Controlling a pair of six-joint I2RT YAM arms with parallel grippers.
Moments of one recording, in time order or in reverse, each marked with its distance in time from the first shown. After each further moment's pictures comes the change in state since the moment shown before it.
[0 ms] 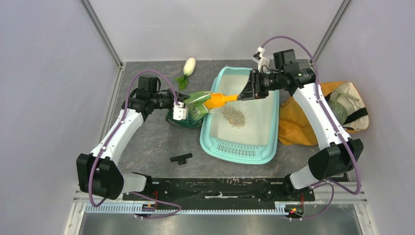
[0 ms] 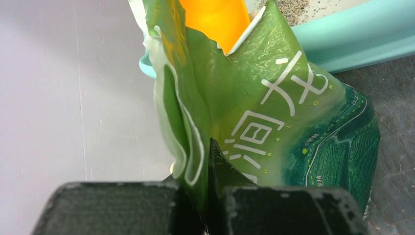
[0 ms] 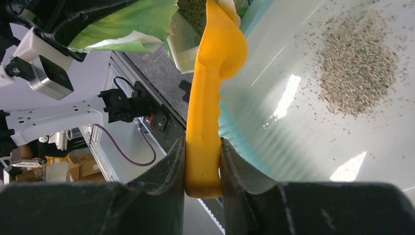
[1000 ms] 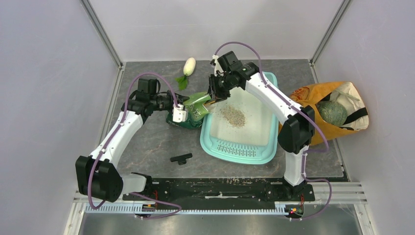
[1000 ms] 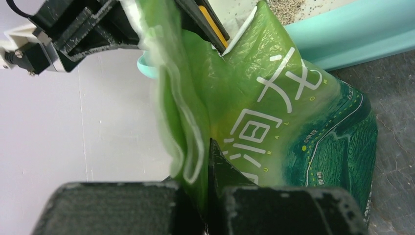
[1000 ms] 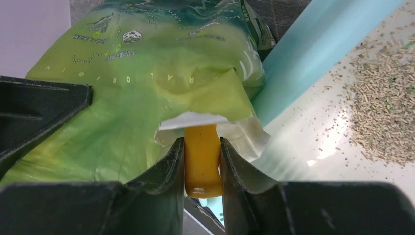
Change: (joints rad) left arm -0.002 -0.024 -0.026 0.002 -0.005 0.013; right arm 0.352 0.457 0.343 0.011 0.388 0.239
